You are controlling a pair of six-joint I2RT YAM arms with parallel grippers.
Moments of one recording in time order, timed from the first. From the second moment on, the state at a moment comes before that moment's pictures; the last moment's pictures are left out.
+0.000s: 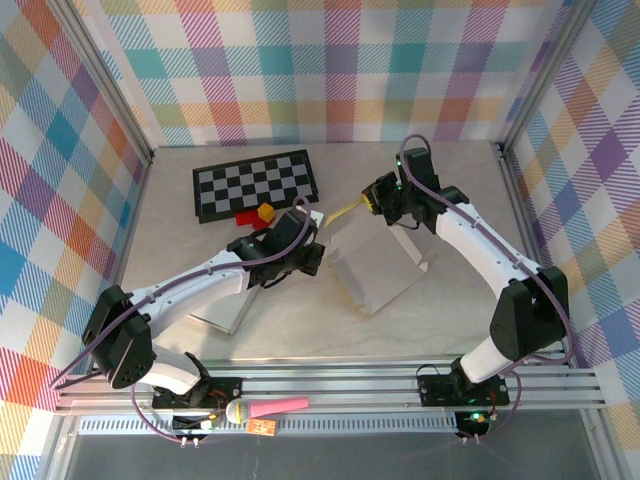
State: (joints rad) left arm -0.80 1.43 1.08 -0.48 -0.12 -0.34; right arm 0.41 1.55 1.31 -0.47 -0.29 1.38
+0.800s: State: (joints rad) left arm -0.52 1.14 1.00 -0.54 0.07 -0.66; right arm 0.55 1.56 0.92 0.08 -0.01 1.69
